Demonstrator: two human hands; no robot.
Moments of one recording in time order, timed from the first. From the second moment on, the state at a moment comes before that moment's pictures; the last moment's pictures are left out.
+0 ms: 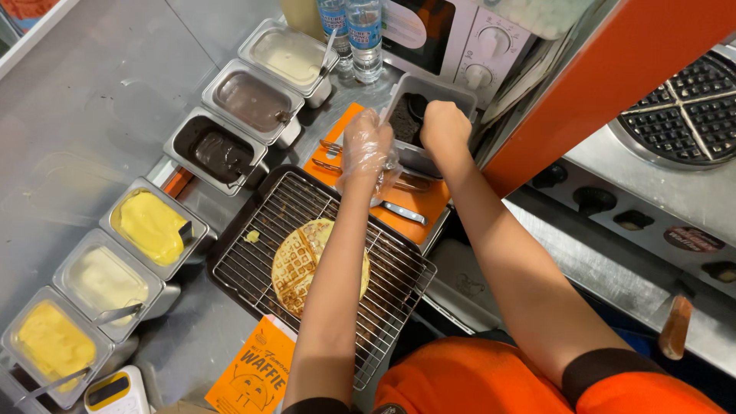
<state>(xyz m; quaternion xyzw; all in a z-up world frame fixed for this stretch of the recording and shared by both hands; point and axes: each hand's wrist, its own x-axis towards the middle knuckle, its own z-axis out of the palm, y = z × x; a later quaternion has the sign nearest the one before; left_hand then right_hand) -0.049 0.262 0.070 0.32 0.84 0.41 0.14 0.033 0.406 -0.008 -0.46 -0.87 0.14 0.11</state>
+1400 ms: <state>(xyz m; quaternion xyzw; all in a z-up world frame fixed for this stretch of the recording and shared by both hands) -0.003 0.123 0.108 0.22 0.86 0.46 -0.07 0.077 0.370 0.030 -0.28 -0.61 0.70 0.25</state>
